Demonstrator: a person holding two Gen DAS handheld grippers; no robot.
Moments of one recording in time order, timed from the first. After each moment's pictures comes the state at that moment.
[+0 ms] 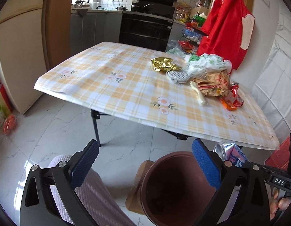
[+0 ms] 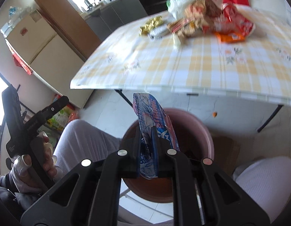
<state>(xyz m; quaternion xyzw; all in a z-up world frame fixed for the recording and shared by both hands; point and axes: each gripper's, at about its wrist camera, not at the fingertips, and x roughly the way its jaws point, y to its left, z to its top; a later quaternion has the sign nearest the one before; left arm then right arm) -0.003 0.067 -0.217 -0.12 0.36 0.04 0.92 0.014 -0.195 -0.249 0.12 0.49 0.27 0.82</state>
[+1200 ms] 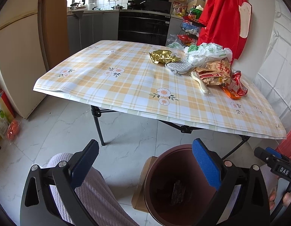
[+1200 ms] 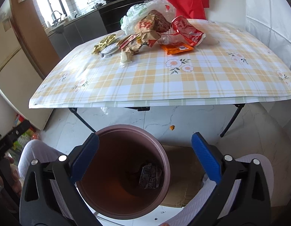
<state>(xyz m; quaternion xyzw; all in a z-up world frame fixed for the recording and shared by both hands) -0.001 0.050 -0.233 -0.08 0.37 0.05 0.92 0.014 -0.228 -0.262 0.09 0.43 0.09 0.89</state>
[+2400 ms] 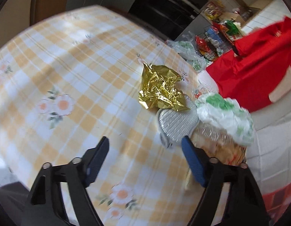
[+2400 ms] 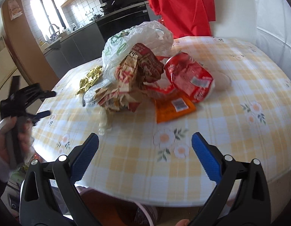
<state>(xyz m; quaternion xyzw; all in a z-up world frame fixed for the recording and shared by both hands) 0.296 0.099 -0.235 -0.33 0.45 0.02 0.83 0.179 -0.269 -0.230 0.12 0.40 0.11 0.90</state>
